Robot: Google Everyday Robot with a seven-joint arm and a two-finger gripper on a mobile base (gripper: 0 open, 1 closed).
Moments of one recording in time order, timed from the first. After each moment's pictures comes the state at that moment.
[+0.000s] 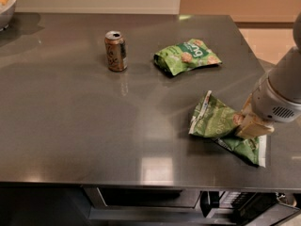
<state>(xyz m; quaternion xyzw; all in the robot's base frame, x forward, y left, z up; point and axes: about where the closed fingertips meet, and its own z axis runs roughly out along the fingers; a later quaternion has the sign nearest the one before) 0.433 -0.225 0.852 -0.59 0.80 0.01 0.11</state>
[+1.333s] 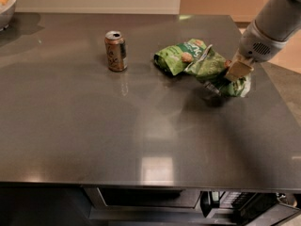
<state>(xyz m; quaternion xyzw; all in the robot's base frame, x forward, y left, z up) 0.573 -0.228 0.899 -0.53 0.83 0.02 0.17</state>
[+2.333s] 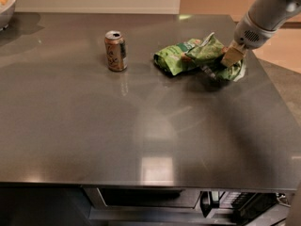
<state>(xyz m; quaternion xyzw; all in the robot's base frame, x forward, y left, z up) 0.646 -0.239 0.897 -0.48 0.86 0.01 0.20</state>
